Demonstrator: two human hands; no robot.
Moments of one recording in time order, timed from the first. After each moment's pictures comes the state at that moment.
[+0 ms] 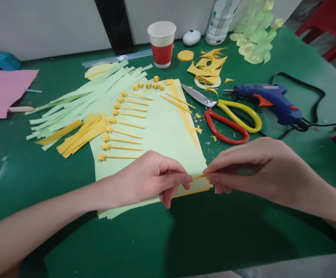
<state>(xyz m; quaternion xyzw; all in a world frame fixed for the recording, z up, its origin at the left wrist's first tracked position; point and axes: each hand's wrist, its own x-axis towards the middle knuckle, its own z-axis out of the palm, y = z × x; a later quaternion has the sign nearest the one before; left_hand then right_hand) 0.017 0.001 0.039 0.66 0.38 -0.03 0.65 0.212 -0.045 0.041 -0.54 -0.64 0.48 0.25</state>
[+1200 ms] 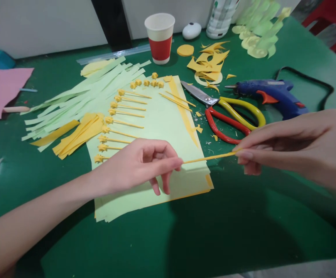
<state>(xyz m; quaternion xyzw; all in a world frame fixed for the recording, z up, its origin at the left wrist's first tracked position) 0.012 0.015 0.041 0.59 0.38 0.05 0.71 0.248 -0.038 0.043 -0.57 -0.62 0.40 0.34</state>
